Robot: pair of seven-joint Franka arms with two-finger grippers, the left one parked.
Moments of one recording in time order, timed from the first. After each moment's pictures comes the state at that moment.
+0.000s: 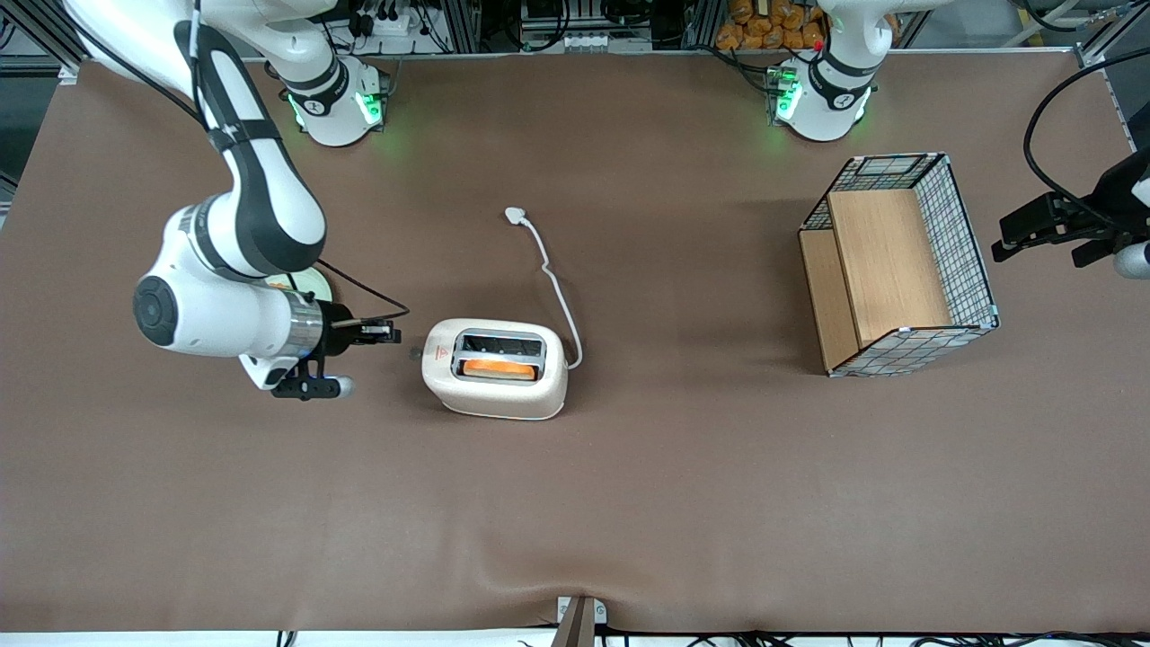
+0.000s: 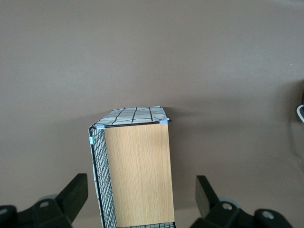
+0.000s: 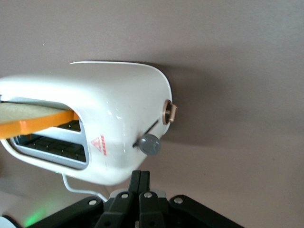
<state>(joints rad) 0.17 0.40 0.09 -1.75 0.44 1.99 0.09</state>
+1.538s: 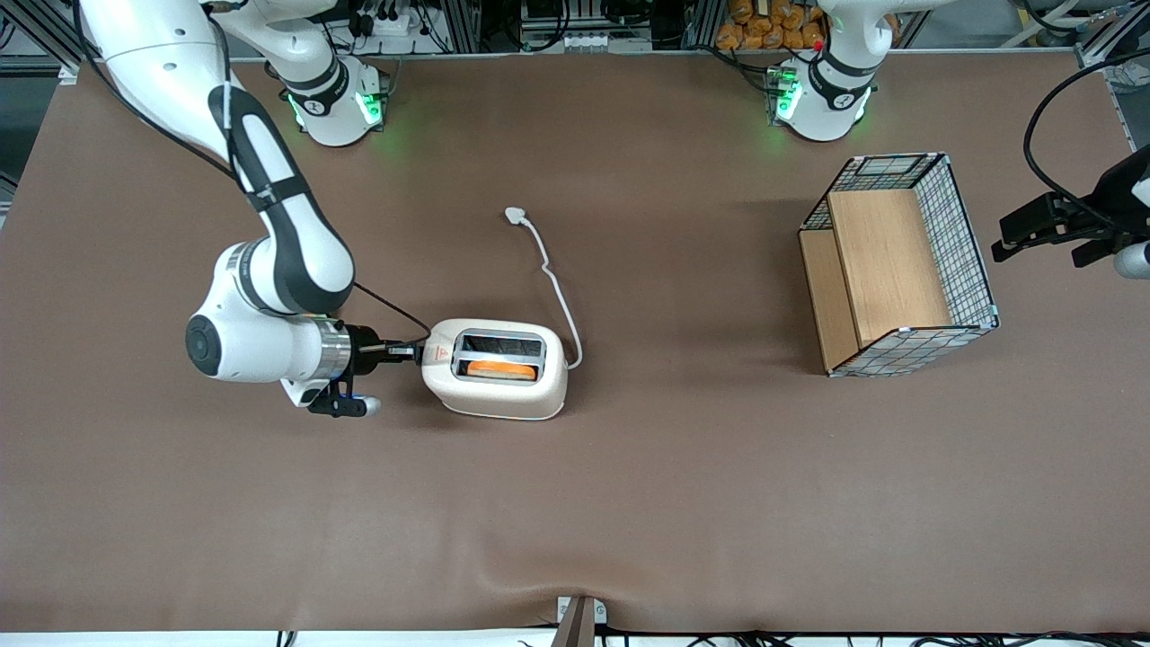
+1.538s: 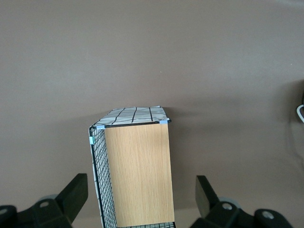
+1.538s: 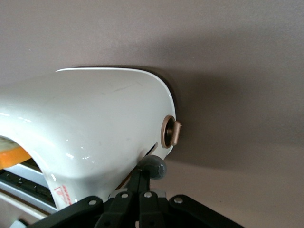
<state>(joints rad) 0.16 0.52 0.08 -1.75 0.58 2.06 0.00</state>
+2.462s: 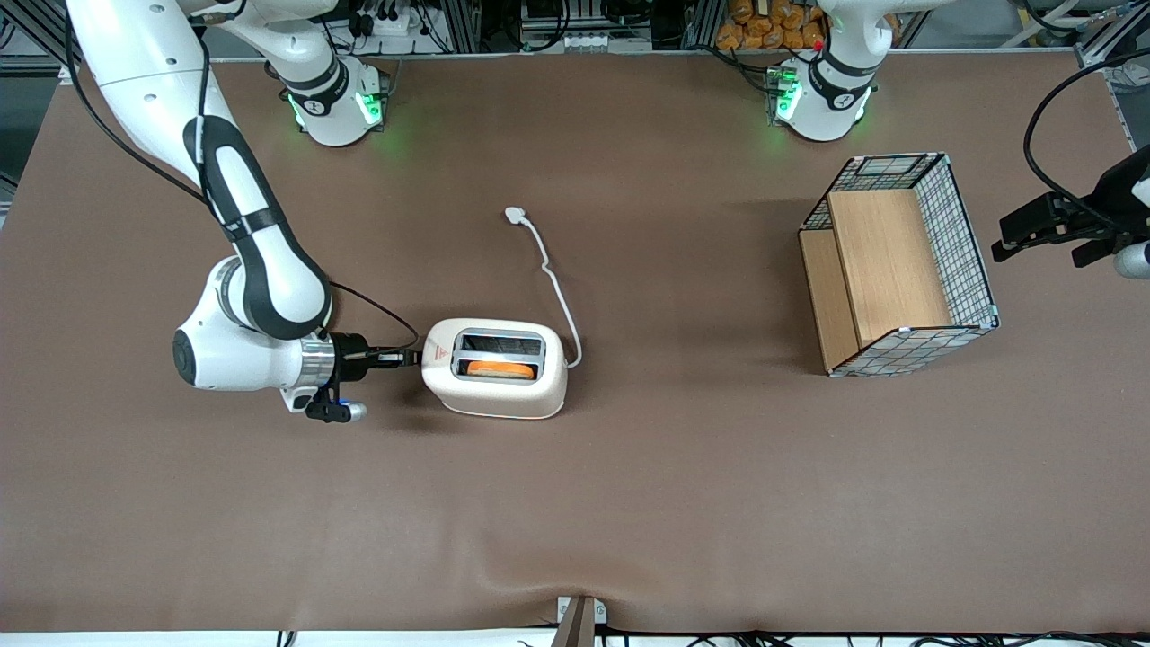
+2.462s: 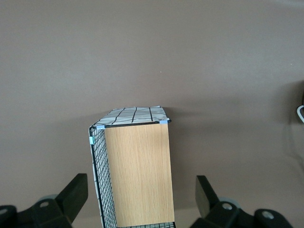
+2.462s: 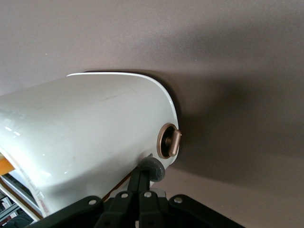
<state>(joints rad) 0.12 0.56 0.08 -1.77 0.74 2.06 -0.16</state>
